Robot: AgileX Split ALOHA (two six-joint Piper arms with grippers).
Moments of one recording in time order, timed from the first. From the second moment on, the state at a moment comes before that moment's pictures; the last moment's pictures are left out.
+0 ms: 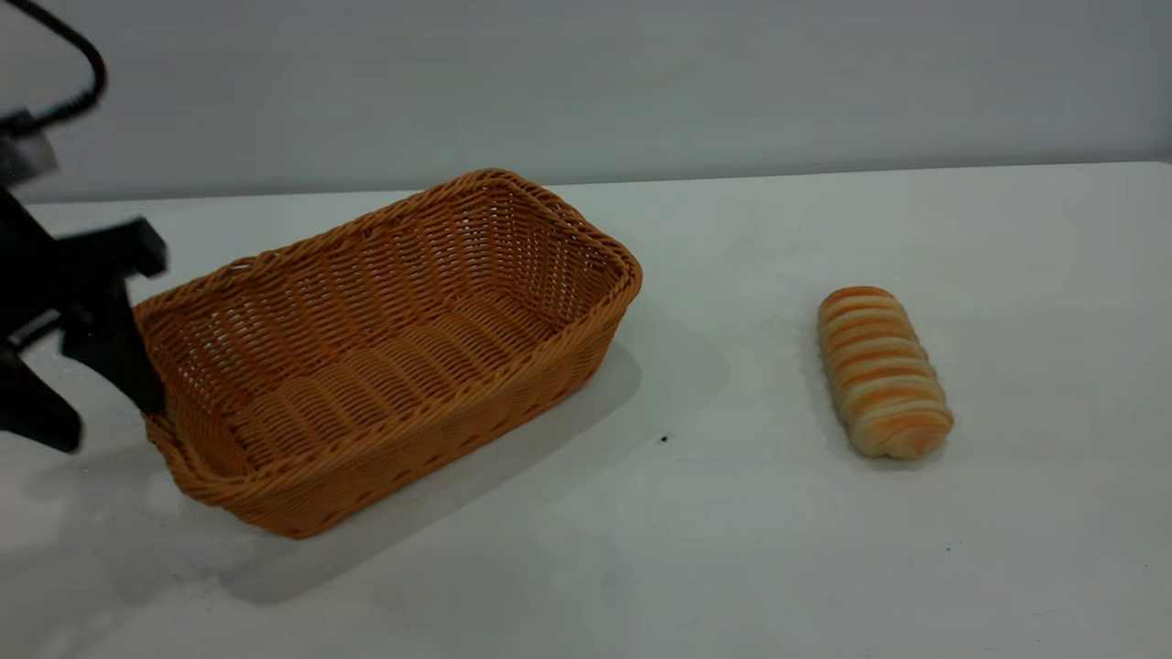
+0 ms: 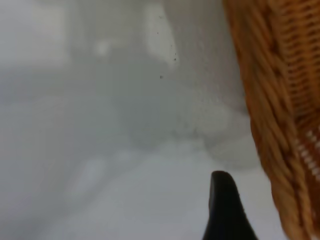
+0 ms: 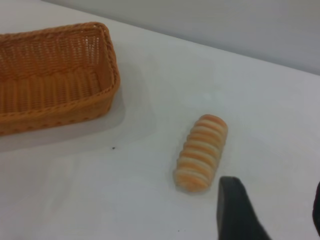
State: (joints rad) left arm -0.03 1.77 -0.81 -0.36 0.40 -0.13; right arm -0.03 0.54 -0.50 0.60 0.61 -0.72
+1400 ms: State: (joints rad) left arm -0.03 1.94 -0.90 -0.56 0.25 0.05; right arm -0.03 0.54 -0.50 0.60 0.61 -0.72
